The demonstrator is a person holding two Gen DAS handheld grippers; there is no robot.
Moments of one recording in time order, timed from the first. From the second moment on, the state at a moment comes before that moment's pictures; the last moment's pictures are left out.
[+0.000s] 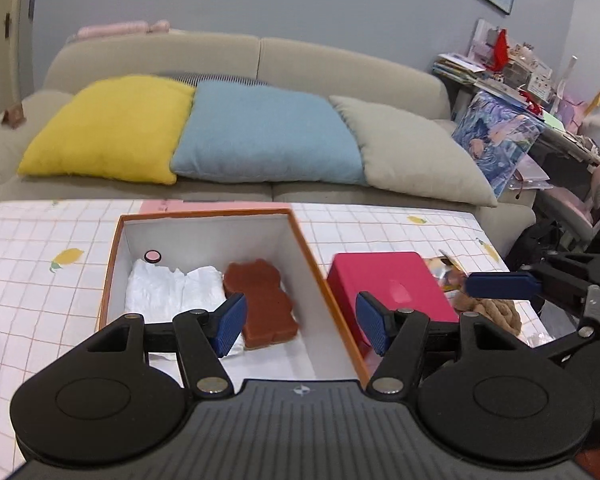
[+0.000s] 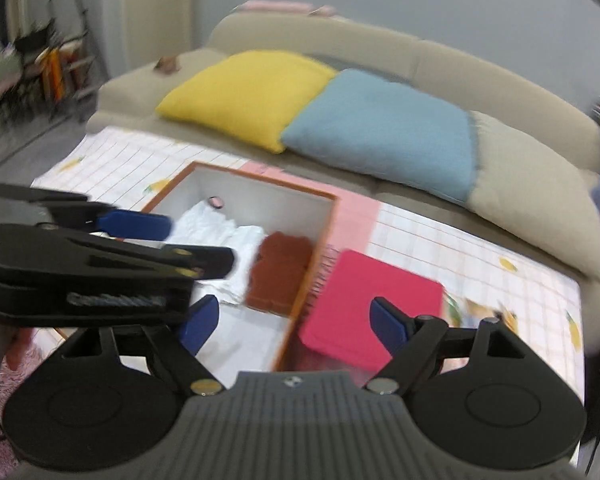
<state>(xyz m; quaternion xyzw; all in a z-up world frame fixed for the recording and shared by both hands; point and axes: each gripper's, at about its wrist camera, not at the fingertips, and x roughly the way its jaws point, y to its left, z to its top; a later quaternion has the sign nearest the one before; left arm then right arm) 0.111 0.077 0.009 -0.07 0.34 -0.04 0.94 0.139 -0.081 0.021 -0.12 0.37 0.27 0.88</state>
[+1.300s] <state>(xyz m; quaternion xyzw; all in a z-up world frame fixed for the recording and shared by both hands) 0.142 -0.134 -0.063 0.12 0.35 -0.24 0.90 0.128 -0.342 -0.085 0.03 0.46 -0.10 0.88</state>
